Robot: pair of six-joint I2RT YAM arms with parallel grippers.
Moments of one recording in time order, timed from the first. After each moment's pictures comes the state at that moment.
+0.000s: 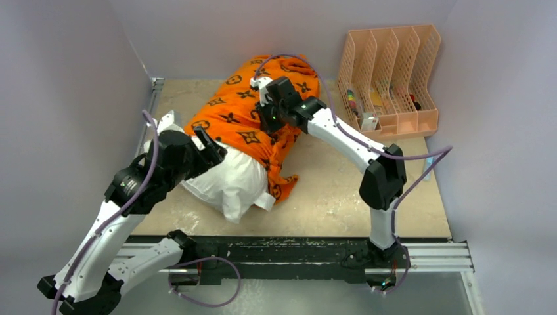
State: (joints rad) left arm -0.59 0.85 1.22 -1.01 -0.28 -0.91; right arm 0.72 1.96 1.91 -0.65 -0.08 0.08
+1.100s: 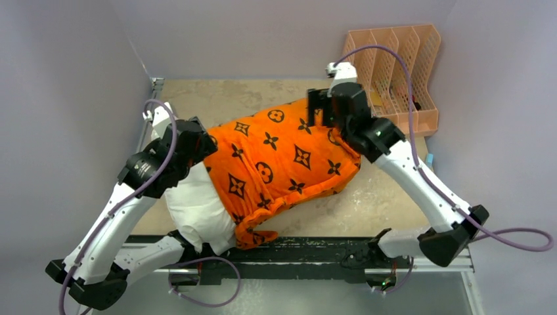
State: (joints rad) left arm -0.57 0.98 1.30 -1.07 -0.60 -0.89; right arm 0.78 1.32 1.53 -0.61 0.46 0.25
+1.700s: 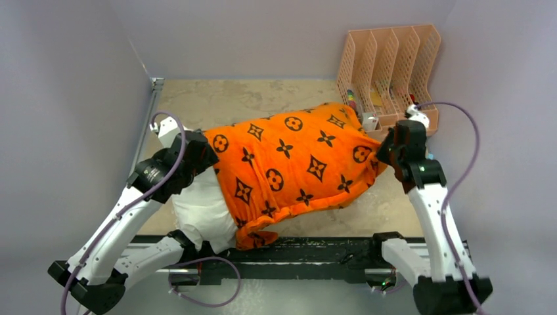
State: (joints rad) left arm -0.57 0.92 1.15 -1.06 -0.58 -0.91; right arm 0.08 1.00 1.01 -0.74 0.17 0.44
